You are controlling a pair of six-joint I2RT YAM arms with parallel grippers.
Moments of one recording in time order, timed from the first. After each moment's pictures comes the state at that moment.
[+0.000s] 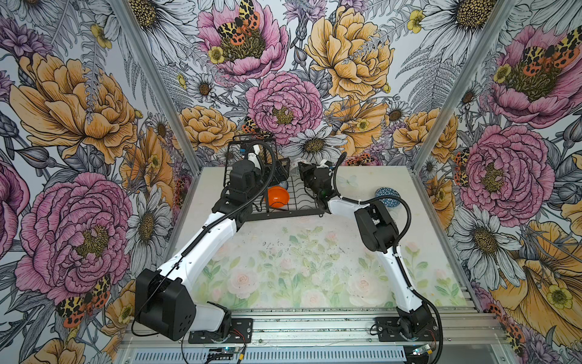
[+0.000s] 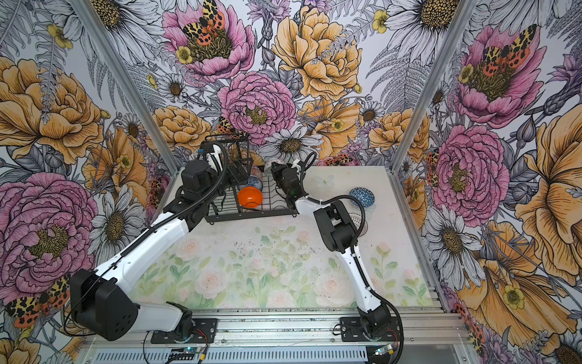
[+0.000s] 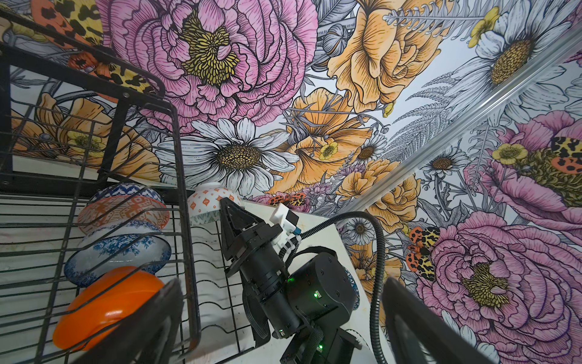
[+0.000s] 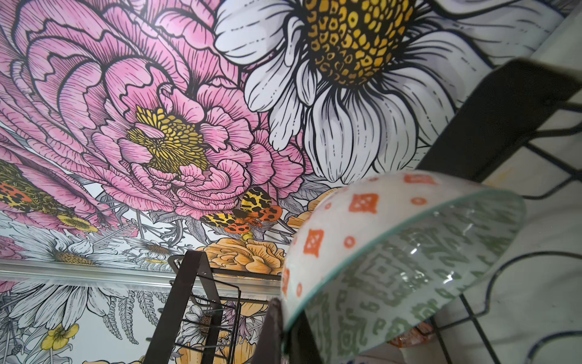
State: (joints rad) left arm -0.38 1.37 1.21 -0.02 0.08 -0.64; right arm 0.51 2.49 1.85 0.62 0.04 1.43
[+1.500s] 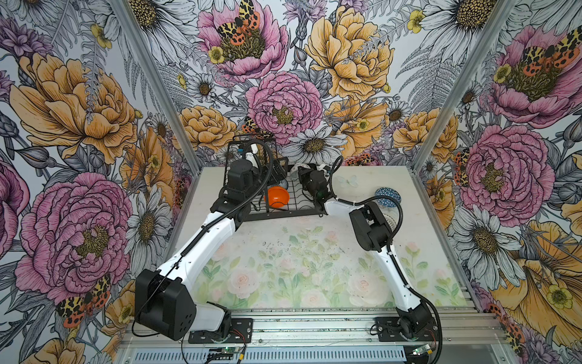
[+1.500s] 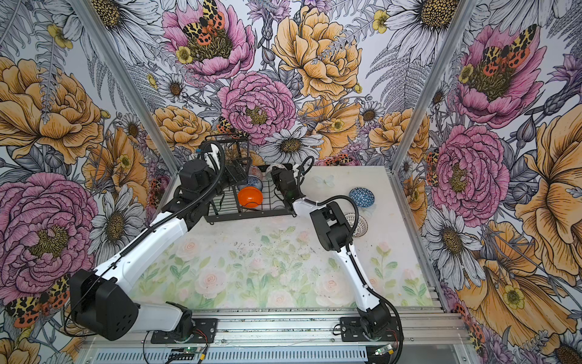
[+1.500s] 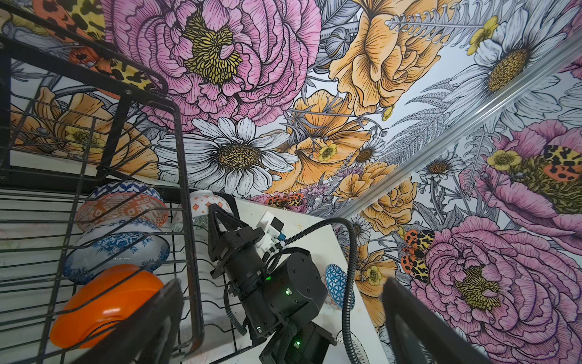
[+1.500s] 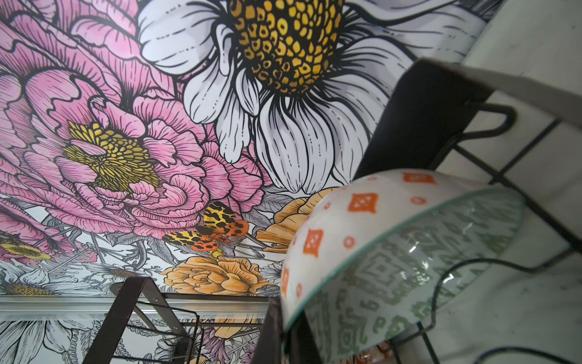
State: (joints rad) left arm -0.36 1.37 1.21 -0.02 0.11 -0.67; right arm 0.51 2.59 1.94 0.57 0.10 1.46
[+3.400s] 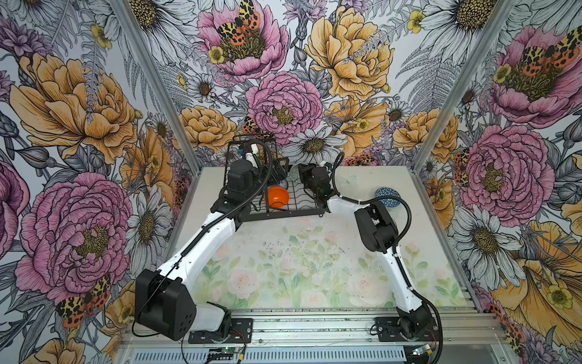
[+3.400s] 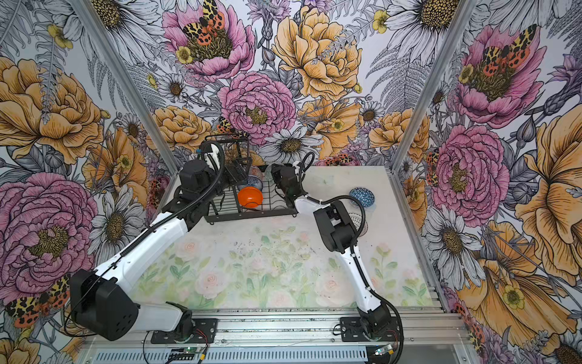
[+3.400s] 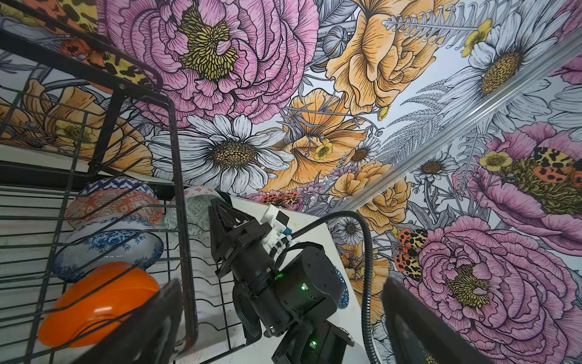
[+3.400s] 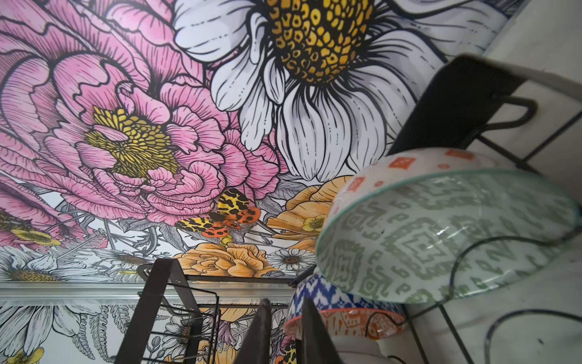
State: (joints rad) left arm -0.36 1.37 1.20 -0.01 0.12 -0.69; right arm 0.51 2.47 1.86 0.51 0.06 1.44
